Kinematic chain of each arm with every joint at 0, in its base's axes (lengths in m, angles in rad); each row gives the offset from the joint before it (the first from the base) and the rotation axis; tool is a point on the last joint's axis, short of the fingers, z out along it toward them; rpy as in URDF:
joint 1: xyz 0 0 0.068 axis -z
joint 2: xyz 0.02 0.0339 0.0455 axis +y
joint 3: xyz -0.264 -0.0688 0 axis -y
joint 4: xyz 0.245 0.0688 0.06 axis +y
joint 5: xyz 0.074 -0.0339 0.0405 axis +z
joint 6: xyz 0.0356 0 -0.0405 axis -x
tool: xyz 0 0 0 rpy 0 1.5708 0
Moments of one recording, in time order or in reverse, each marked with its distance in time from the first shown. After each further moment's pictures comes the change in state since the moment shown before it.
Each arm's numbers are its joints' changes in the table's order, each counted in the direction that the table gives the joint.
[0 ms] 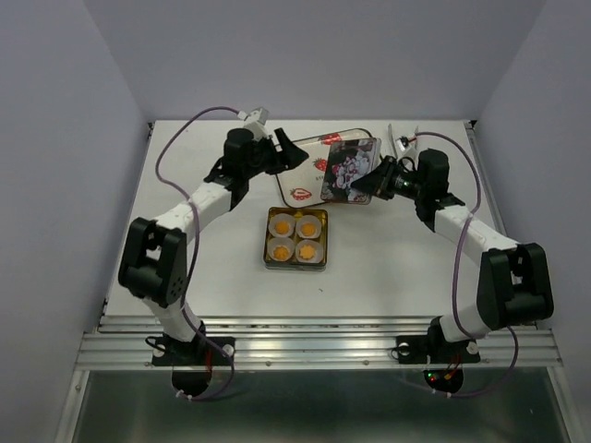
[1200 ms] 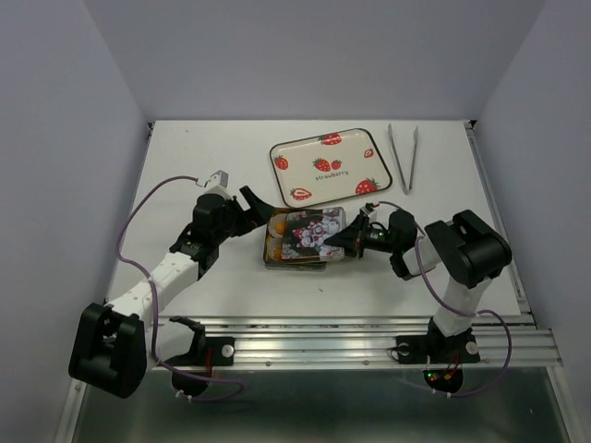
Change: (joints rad) left arm -0.059 -0.648 -0.695 0.098 0.241 0.099; right arm -0.215 0.301 -0.479 -0.956 0.198 -0.789
